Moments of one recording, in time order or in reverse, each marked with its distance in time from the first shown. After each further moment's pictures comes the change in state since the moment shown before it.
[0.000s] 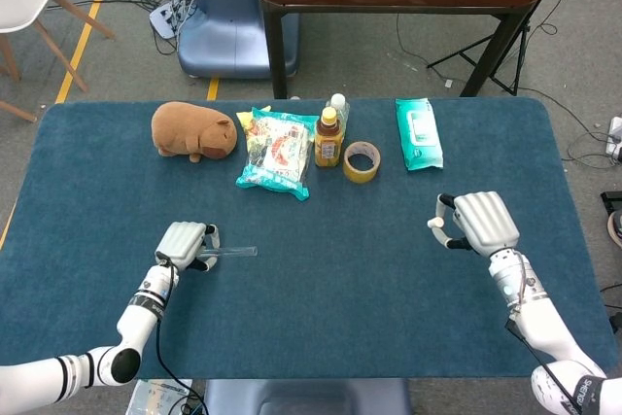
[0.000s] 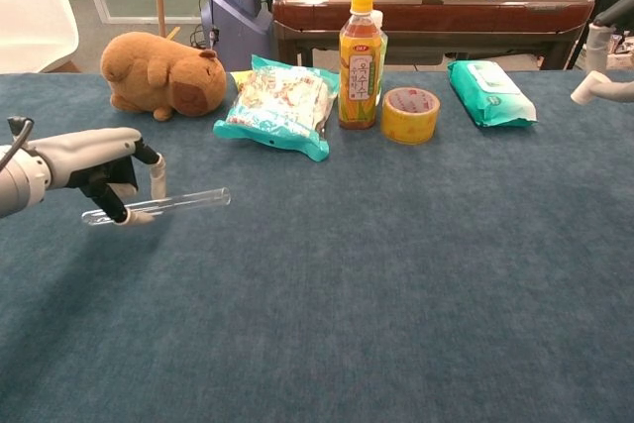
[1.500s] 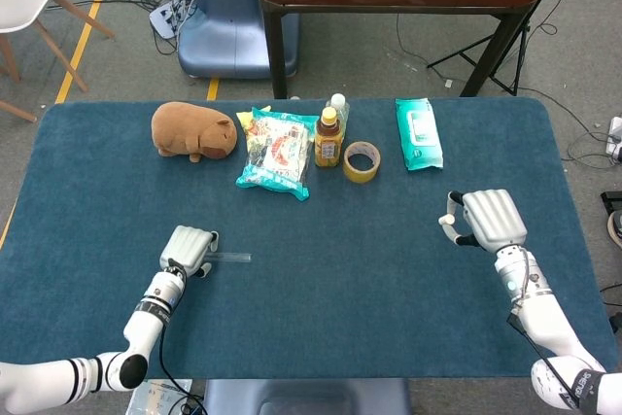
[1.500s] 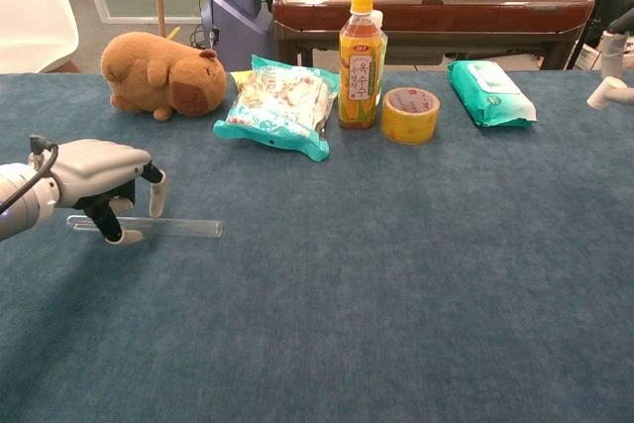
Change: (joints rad) left arm -0.028 -0.062 0.067 0.048 -0.025 0.063 0.307; right arm 0.016 -0.002 -0.012 0.034 0.088 -0.002 -0.072
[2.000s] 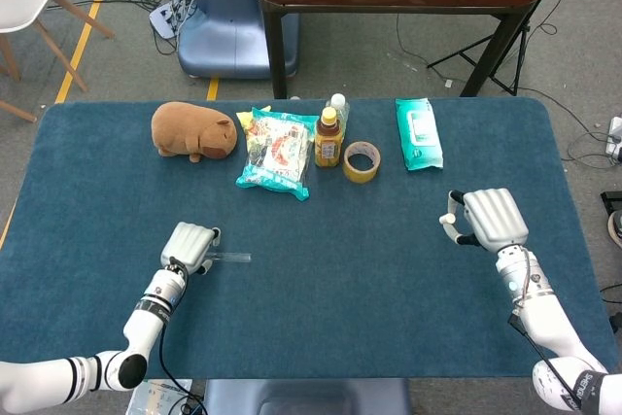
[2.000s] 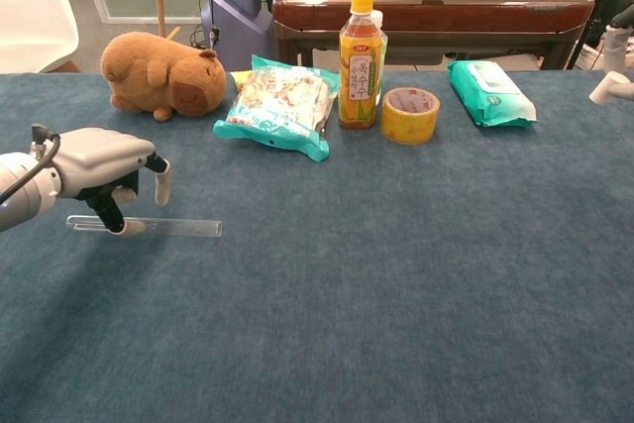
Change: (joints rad) left arm -0.006 0.017 0.000 -0.027 0.014 0.014 0.040; right arm 0.001 0.007 -0.004 -0.007 -0.009 0.011 0.001
